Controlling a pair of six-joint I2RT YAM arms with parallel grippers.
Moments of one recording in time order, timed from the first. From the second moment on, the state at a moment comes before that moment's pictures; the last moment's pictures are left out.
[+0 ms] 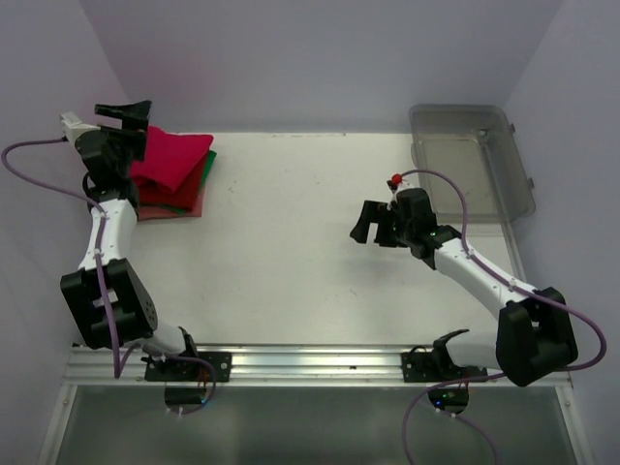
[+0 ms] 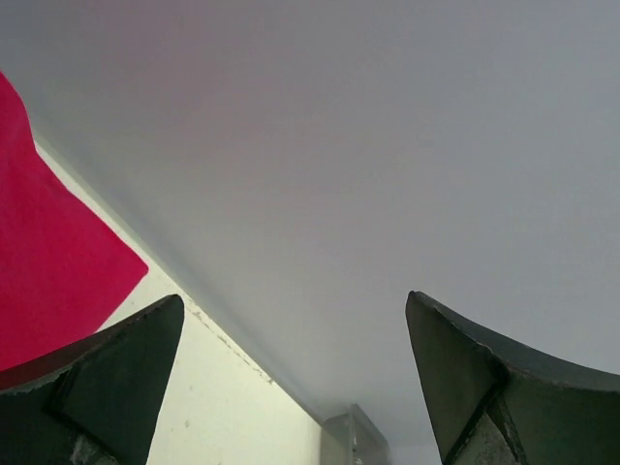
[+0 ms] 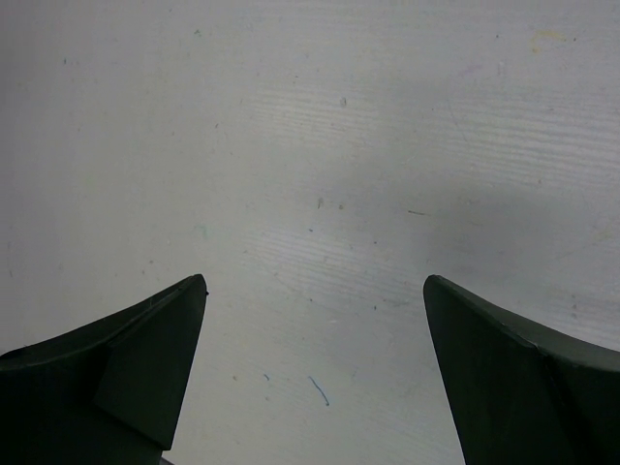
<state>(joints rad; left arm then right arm) 0.35 1.46 1.12 0.33 0.19 -1.15 0.39 1.29 0.80 -0.23 -0.14 0.48</state>
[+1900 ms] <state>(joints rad) -0.18 0.81 0.61 0.29 0.62 -0.64 0.39 0.95 0.79 -0.29 -0.21 0.47</state>
